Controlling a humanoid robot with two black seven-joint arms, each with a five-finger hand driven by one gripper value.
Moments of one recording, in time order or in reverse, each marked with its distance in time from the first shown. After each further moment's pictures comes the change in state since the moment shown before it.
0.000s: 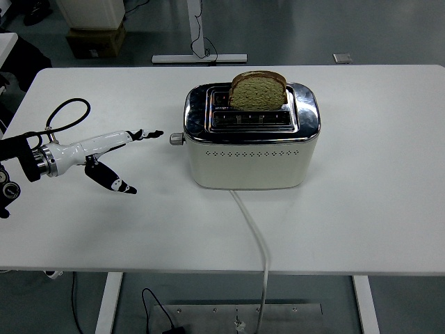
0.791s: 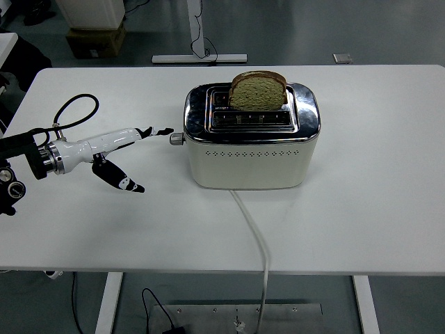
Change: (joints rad) left arm -0.007 -0.001 0.000 -0.055 0.017 0.012 0.000; right arm 0.000 0.000 0.000 0.000 0.000 0.000 0.000
